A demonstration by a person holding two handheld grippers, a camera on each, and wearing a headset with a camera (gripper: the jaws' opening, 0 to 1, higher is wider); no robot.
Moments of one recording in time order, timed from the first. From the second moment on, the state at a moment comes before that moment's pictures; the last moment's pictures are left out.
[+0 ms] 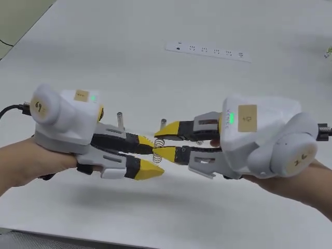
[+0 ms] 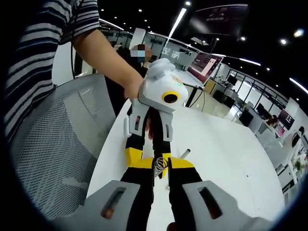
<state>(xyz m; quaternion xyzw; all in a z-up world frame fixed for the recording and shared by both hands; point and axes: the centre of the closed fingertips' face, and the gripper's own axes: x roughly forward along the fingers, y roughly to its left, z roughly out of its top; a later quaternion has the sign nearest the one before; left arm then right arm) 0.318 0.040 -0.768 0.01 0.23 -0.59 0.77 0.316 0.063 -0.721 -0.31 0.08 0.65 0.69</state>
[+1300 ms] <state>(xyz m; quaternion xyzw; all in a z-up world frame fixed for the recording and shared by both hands) 0.333 0.132 -0.779 0.00 0.25 -0.46 0.85 0.358 0.023 -0.736 -0.33 0.10 0.59 0.73</state>
